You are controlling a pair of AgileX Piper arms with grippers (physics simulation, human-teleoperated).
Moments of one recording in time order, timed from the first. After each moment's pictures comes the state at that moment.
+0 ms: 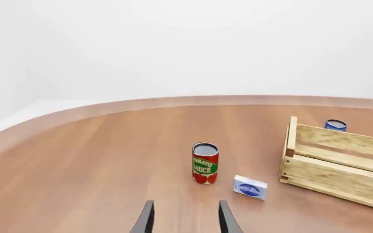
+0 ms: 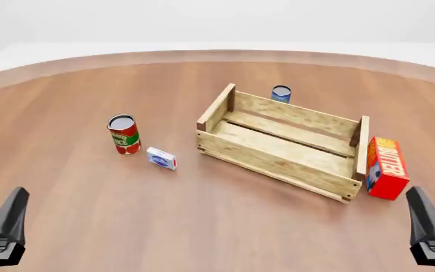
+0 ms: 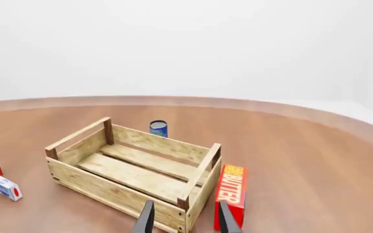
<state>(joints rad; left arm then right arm) 0.00 0.00 0.00 0.00 0.00 0.00 0.00 0.00 0.00 0.00</state>
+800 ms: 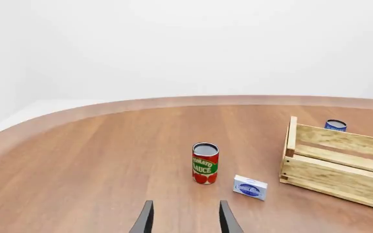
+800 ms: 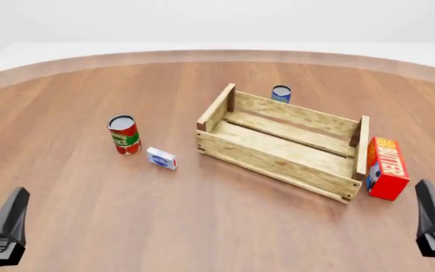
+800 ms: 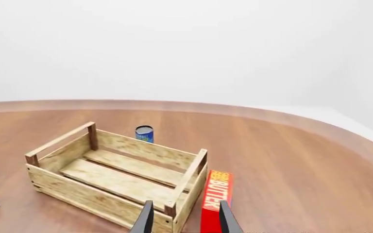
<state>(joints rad) 0.00 0.00 0.00 0.00 0.00 -0.05 0.04 -0.03 -0.04 -0.04</state>
